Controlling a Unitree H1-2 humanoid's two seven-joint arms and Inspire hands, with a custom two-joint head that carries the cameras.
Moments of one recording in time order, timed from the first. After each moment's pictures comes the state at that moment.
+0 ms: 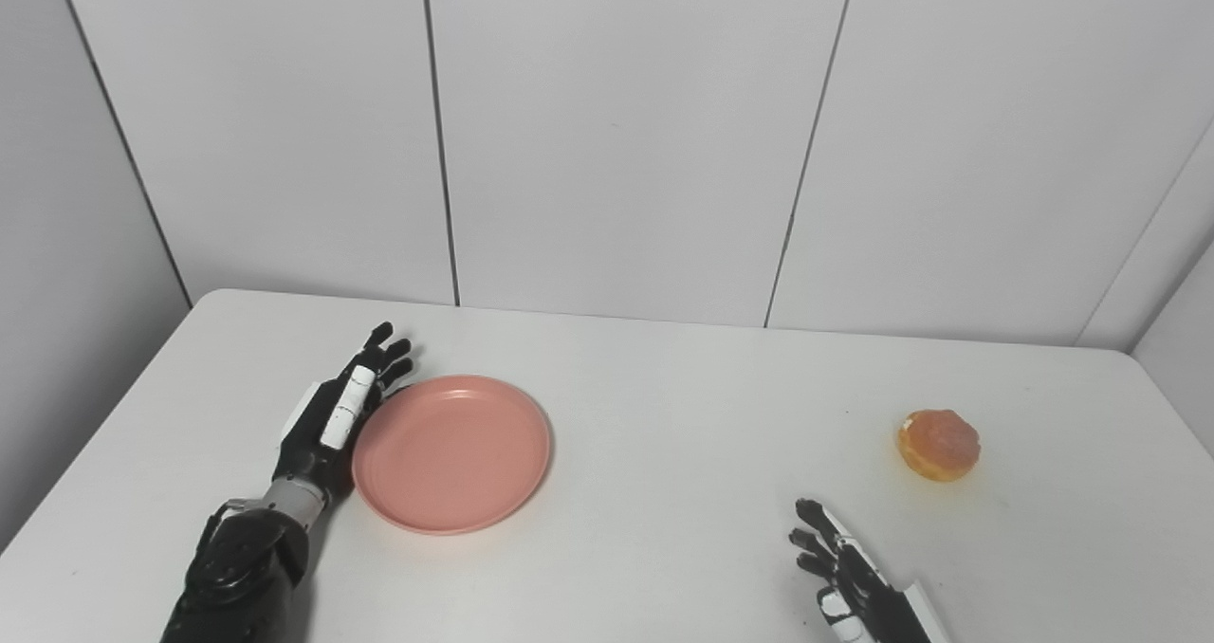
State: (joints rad) left arm -0.49 0.32 0.12 0.55 -0.26 -0.07 -0.29; right arm 0.05 -0.08 0.10 -0.05 -0.13 -0.21 0.14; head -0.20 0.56
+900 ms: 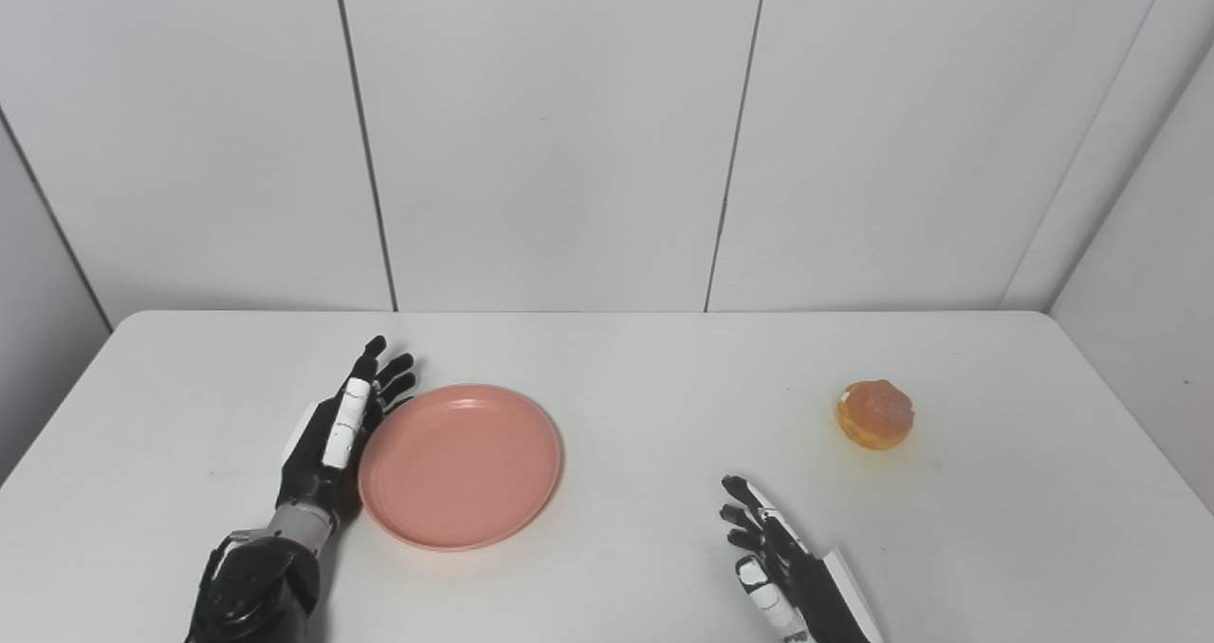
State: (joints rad) left arm -0.45 0.21 0.09 0.38 -0.23 0.05 -0.21; right arm 0.04 -0.03 0.16 -0.05 -0.20 -0.16 0.07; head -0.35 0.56
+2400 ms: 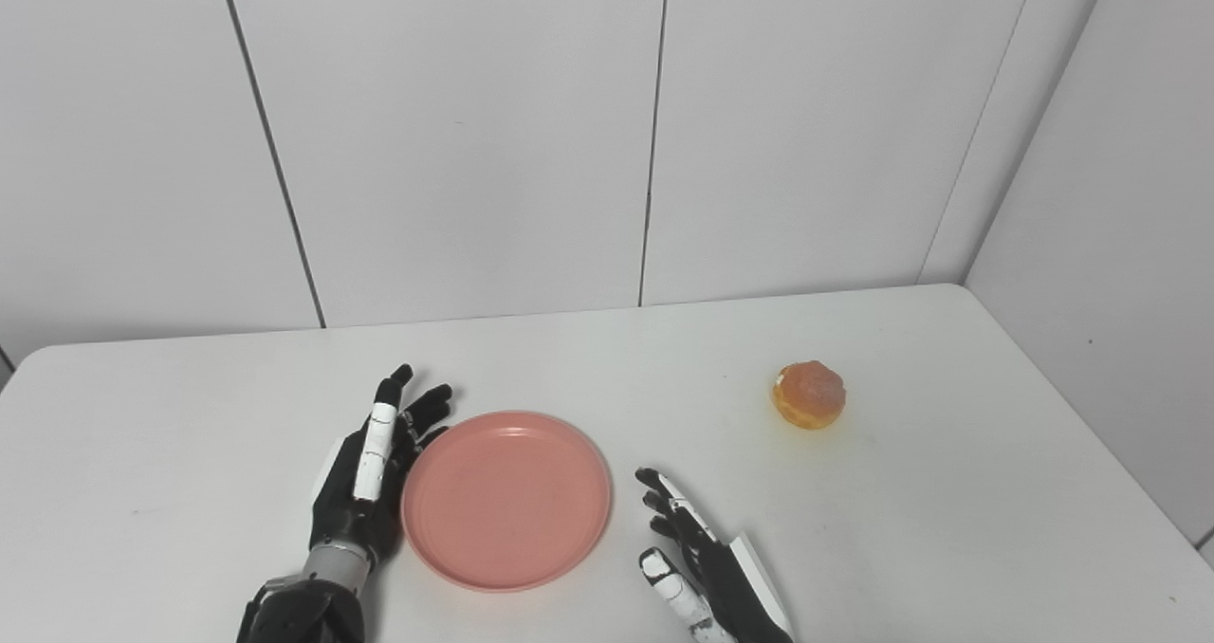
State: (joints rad) left arm -0.39 0.03 0.07 0.20 -0.21 0.18 -0.12; right arm 0.02 0.03 0.22 -0.05 -0.25 -0.13 0.00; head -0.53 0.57
